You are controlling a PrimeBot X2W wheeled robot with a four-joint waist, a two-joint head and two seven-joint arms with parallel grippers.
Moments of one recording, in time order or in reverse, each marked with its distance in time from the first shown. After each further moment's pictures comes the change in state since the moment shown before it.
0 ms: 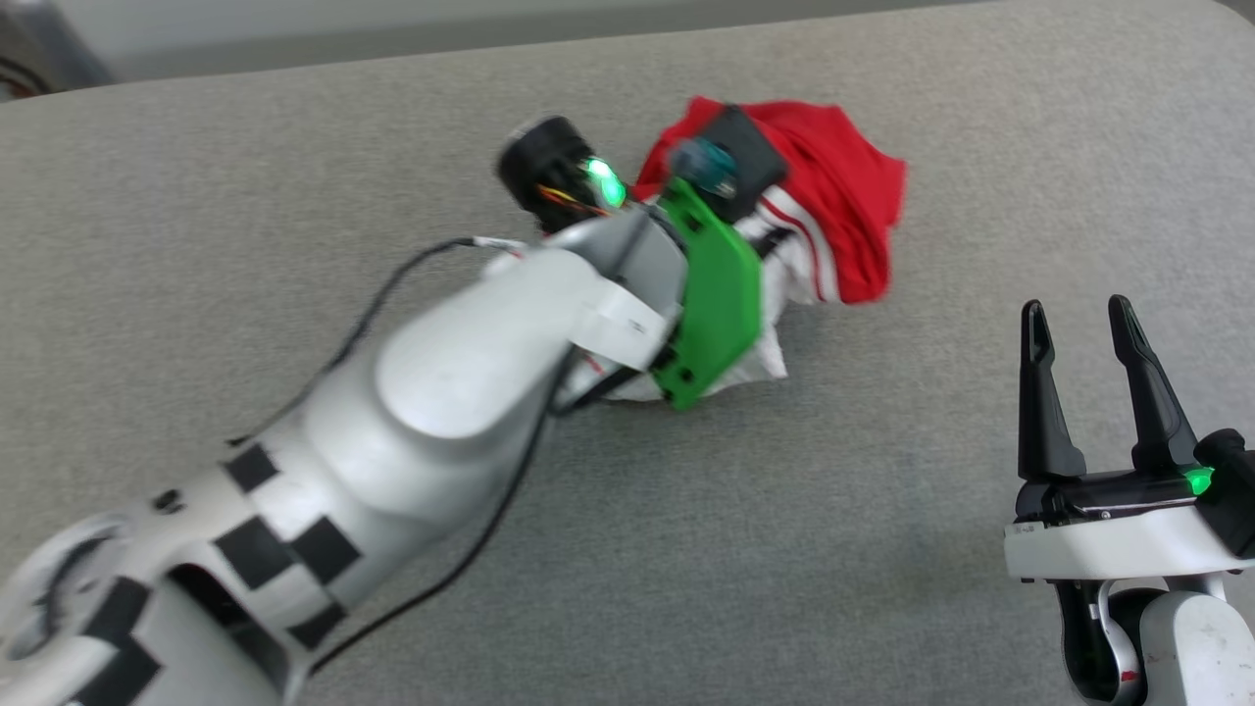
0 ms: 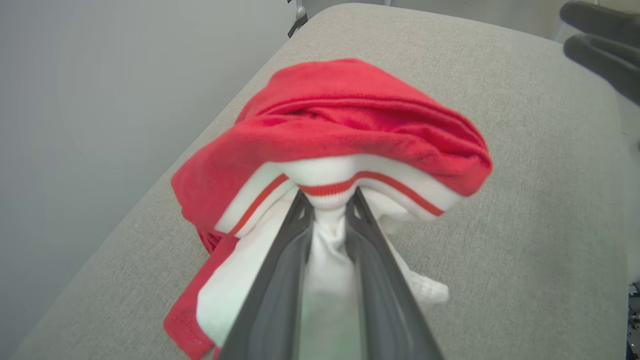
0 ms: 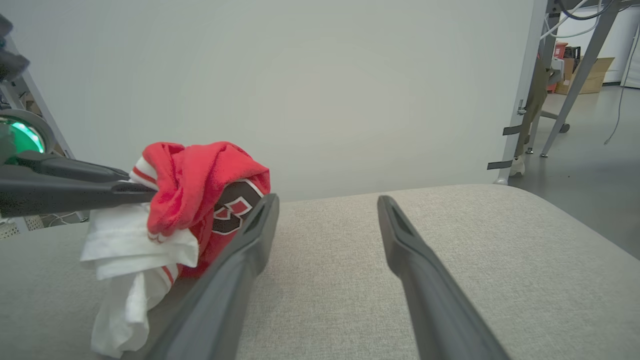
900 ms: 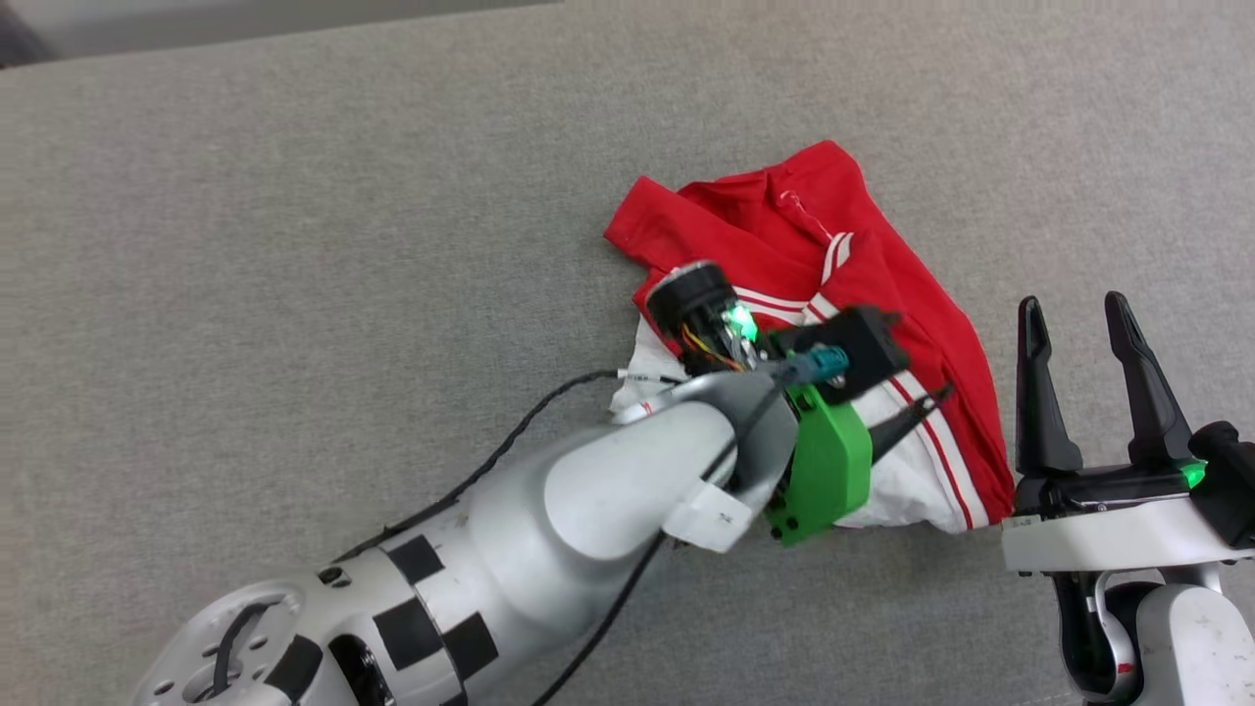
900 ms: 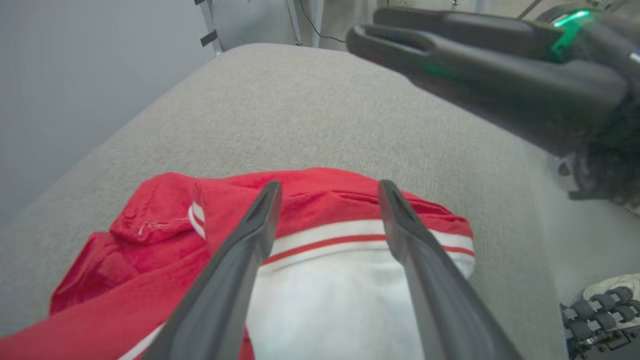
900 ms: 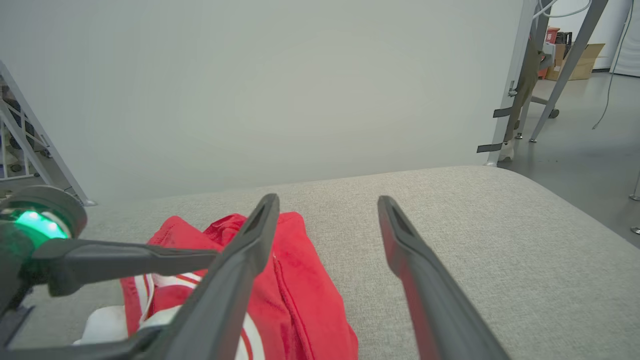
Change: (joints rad) left arm 0.125 -0.204 -0.151 0.159 0.087 0.000 -0.334; right arm -0.017 0.000 -0.002 0.025 -0.002 0.000 0.000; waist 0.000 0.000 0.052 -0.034
